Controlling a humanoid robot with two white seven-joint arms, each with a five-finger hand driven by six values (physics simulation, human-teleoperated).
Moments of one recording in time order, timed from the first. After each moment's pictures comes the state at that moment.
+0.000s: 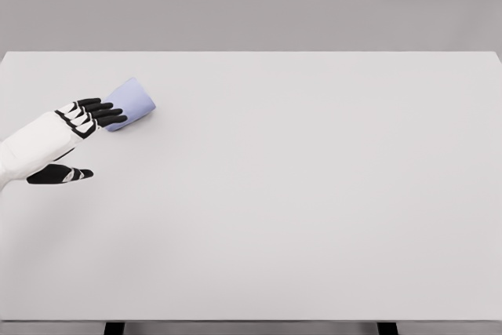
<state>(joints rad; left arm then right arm) -0.01 0.96 -0.21 -1.69 -0.41 -0.61 0.01 0.01 0.00 -0.10 0.02 -0.05 -0.08 0.10</state>
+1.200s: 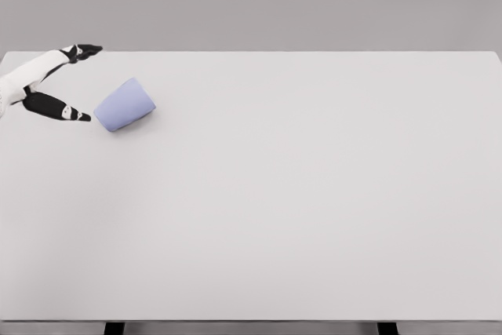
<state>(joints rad) -0.35 0.70 -0.11 -1.64 -0.14 0.18 -0.61 0.01 0.00 -0.10 0.03 -0.05 -0.07 0.10</state>
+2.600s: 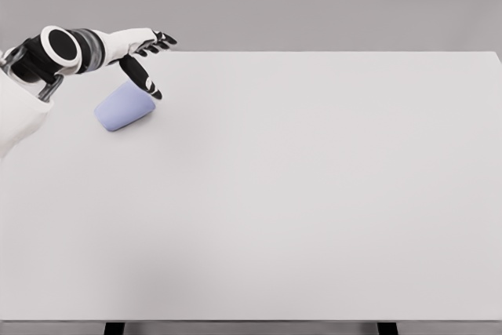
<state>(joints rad) -0.96 0.55 -0.79 -1.36 -0.08 0.61 -0.61 0.01 0.00 -0.10 0.03 -0.05 -0.07 0.10</state>
